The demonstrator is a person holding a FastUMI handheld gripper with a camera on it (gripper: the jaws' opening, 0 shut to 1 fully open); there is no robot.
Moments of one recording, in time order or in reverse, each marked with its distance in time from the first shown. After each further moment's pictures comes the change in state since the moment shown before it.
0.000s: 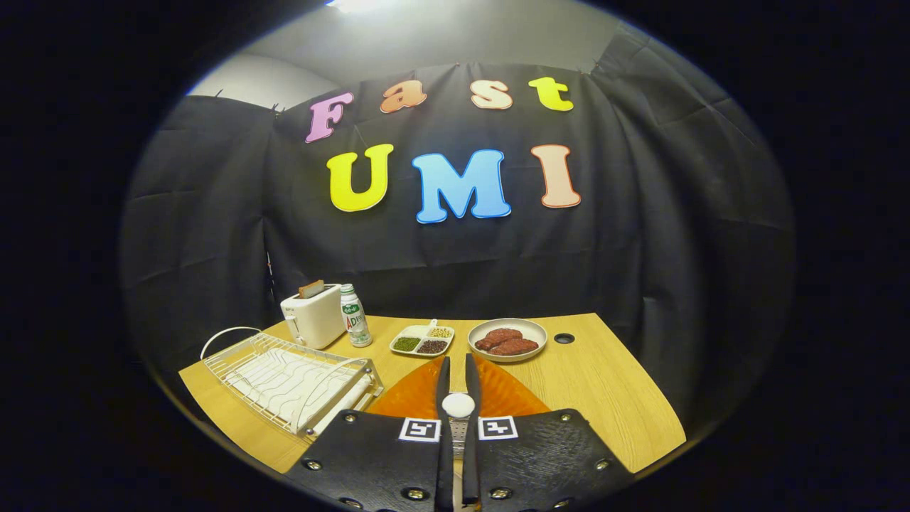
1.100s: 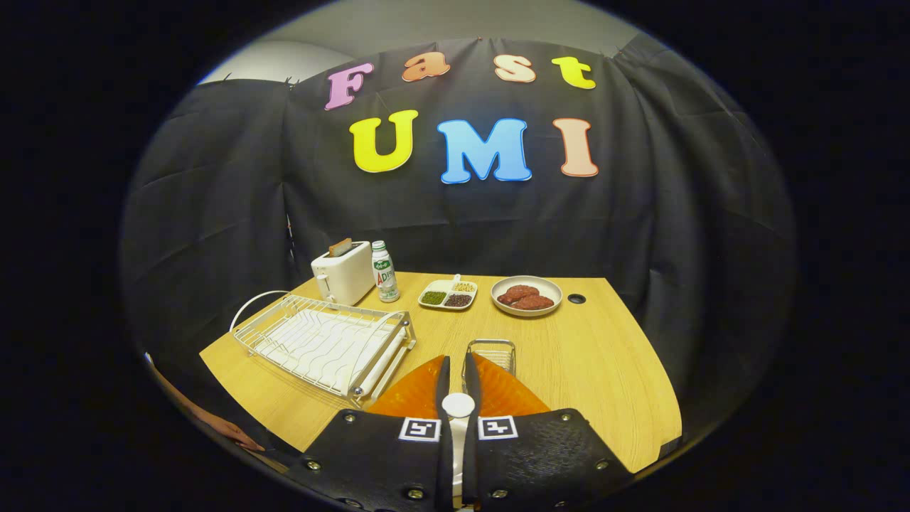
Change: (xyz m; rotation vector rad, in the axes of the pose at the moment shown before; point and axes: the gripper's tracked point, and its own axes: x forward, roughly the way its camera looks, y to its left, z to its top) arm -0.063 0.057 -0.033 -0.037 0.211 0.064
